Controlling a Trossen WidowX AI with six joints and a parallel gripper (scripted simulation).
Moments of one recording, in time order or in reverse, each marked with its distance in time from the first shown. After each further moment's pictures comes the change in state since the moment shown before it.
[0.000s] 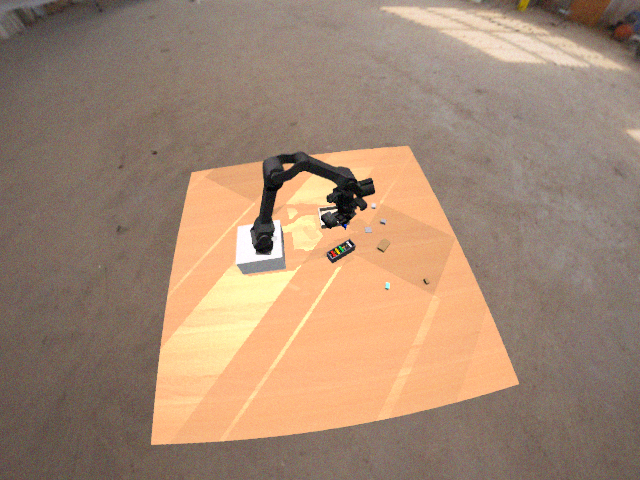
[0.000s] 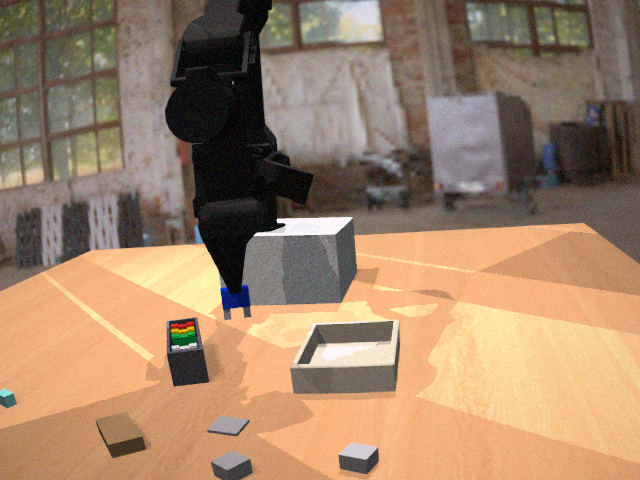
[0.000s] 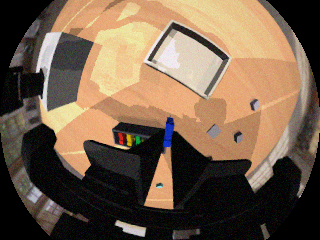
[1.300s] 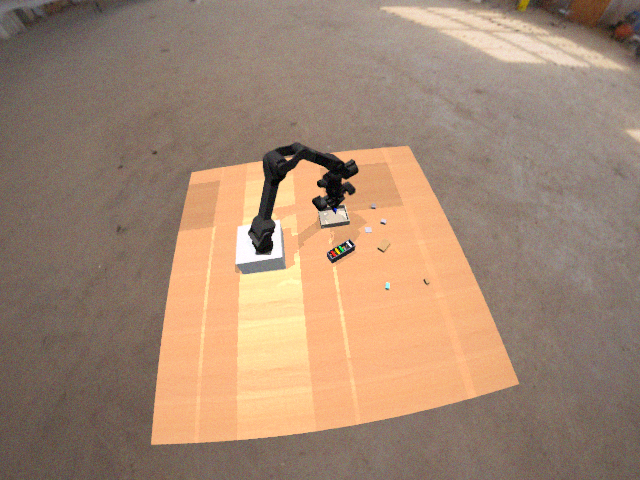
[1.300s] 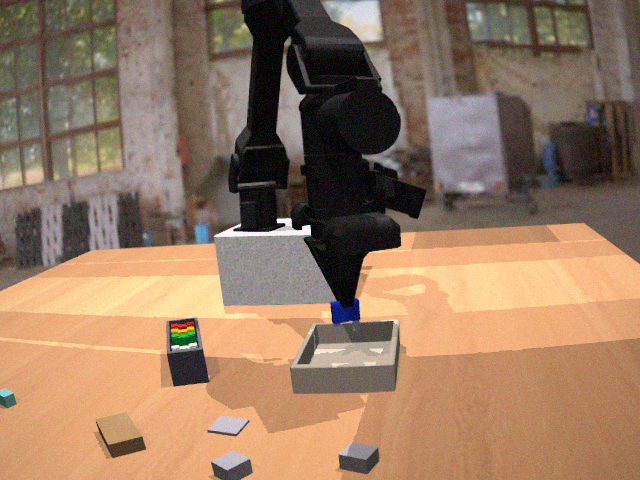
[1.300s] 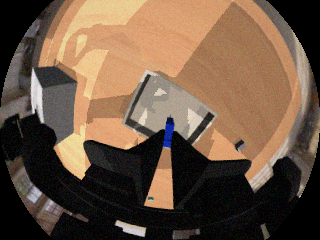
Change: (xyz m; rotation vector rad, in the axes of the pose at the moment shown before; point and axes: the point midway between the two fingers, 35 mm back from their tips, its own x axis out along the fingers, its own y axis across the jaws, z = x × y) arm 0.023 -0.026 0.111 -0.002 -0.012 -0.003
